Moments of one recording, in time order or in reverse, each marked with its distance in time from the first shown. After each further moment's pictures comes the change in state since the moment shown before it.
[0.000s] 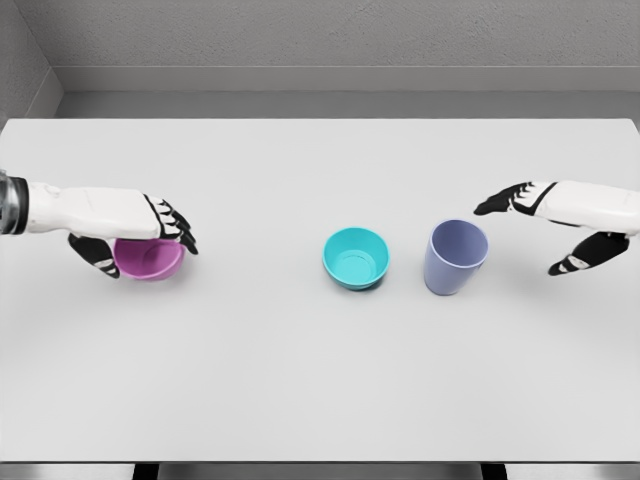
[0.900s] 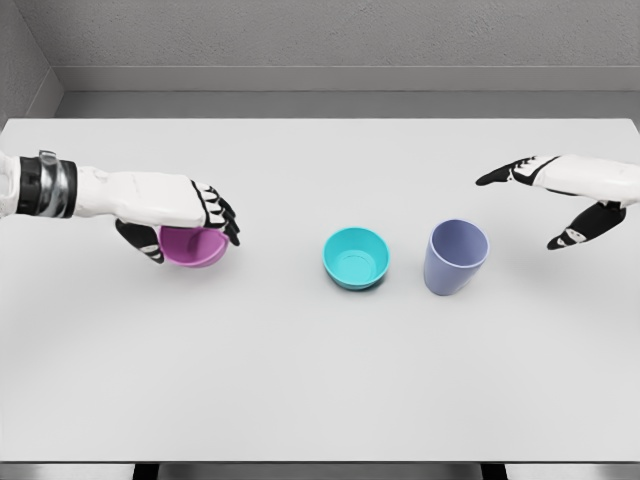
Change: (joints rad) left arm -0.049 -0.121 0.000 0.000 -0.017 0.000 0.000; right arm -0.112 0.054 0.038 0.064 -0.017 0.099 0.043
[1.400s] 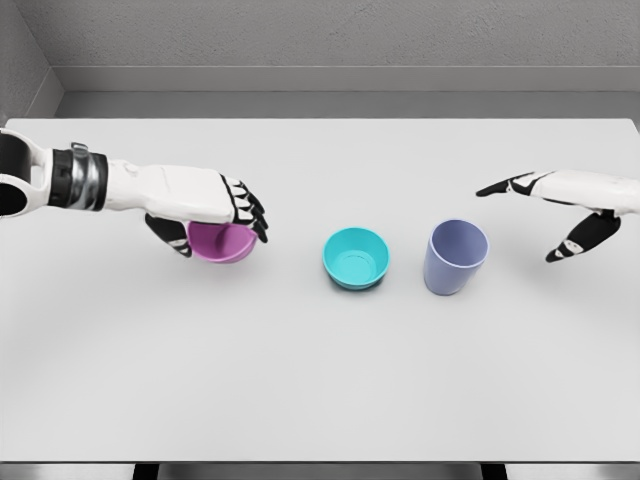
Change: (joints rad) left arm -0.023 -0.075 0.000 0.004 -0.012 0.000 0.000; right arm -0.028 -0.010 0.093 0.033 -0.048 0.047 0.000
